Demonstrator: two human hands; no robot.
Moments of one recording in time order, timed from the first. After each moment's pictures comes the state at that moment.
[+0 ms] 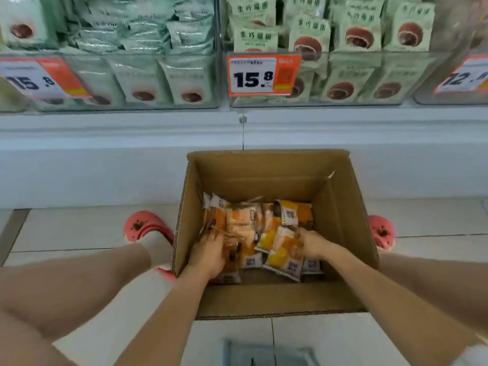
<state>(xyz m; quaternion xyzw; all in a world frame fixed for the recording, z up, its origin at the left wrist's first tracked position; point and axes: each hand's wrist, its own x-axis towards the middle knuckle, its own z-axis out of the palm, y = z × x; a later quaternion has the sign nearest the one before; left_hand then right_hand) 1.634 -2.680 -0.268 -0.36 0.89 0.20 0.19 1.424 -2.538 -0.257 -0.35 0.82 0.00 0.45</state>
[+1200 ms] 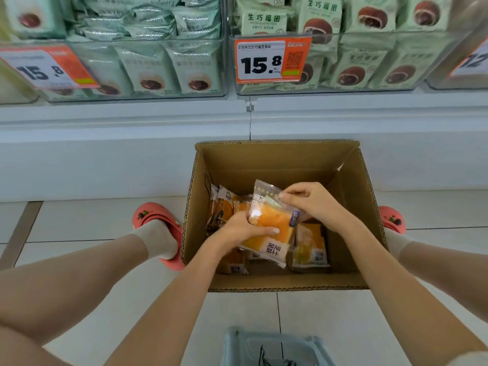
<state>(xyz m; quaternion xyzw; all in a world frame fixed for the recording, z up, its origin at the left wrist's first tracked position) 1.594 -2.674 -0.231 -0.38 0.62 0.68 0.11 1.430 -2.567 -0.188 -0.33 0.75 -0.39 0.42</state>
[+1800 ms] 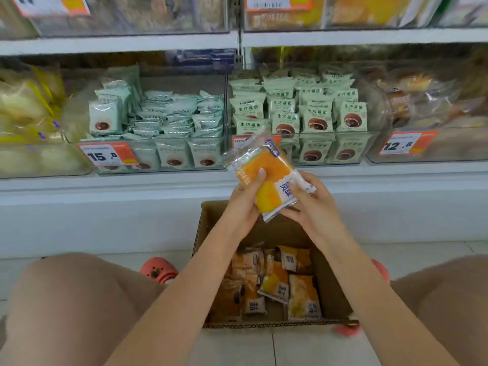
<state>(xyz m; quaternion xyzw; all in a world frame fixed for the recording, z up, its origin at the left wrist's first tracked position) 1.537 -2.687 -0.072 -0.20 0.44 0.85 -0.22 1.455 -2.565 -0.049 -0.17 0.54 -0.74 0.36</state>
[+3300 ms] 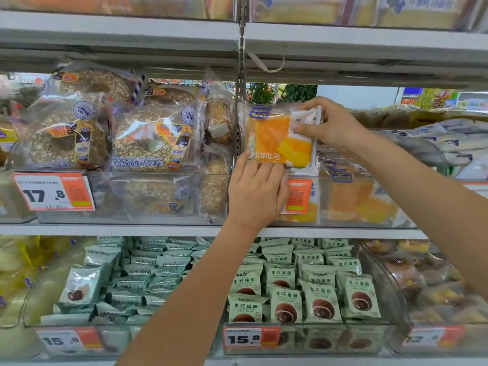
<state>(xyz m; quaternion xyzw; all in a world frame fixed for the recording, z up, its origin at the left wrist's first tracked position) 1.373 -2.838 0.177 -0.10 0.70 -0.23 -0.67 1.249 -2.743 0.299 -0.51 0.69 -0.51 0.00</state>
